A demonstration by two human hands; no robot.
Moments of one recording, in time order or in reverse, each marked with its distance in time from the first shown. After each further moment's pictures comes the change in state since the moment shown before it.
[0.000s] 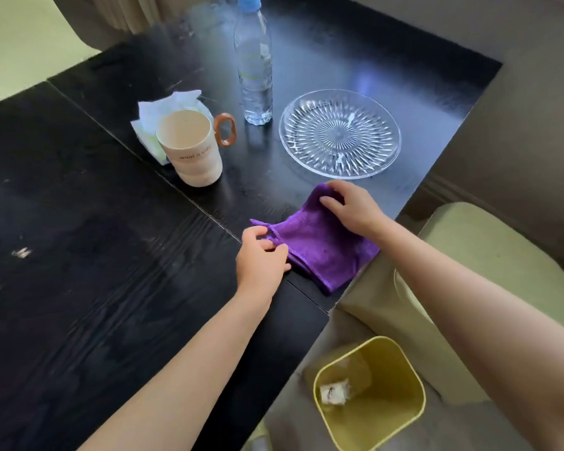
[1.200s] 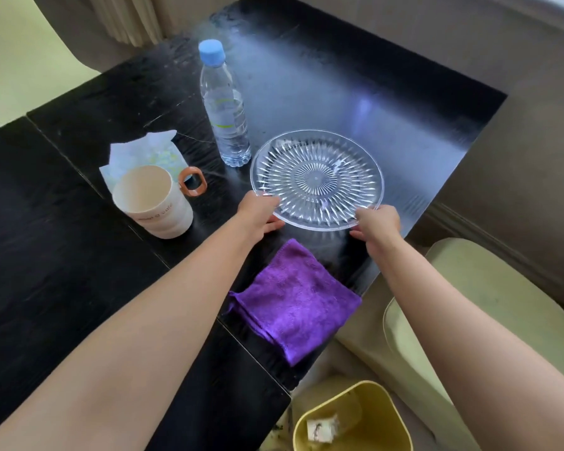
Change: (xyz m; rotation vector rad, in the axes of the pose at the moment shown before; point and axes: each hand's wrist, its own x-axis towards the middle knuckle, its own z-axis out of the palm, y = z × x) left_hand 0.151 0.103 0.080 -0.119 -0.197 -0.193; right_hand 0.079 0.056 -0.049 0.825 0.301 0.715
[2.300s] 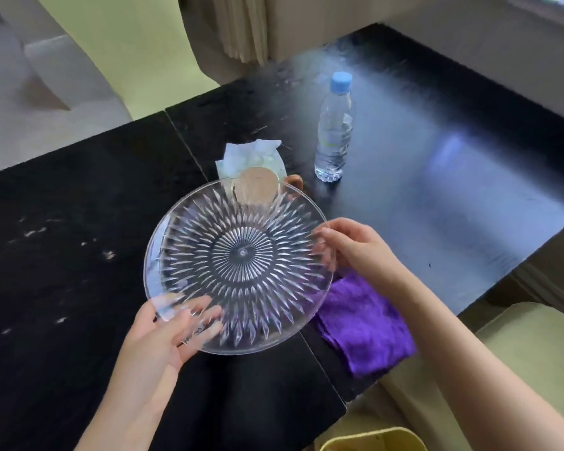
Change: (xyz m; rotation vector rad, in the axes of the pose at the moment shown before) left_hand -0.238 -0.080 -0.173 -0.508 0.446 0.202; right_hand -0.137 -0.026 0.080 -0.158 -0.911 -0.317
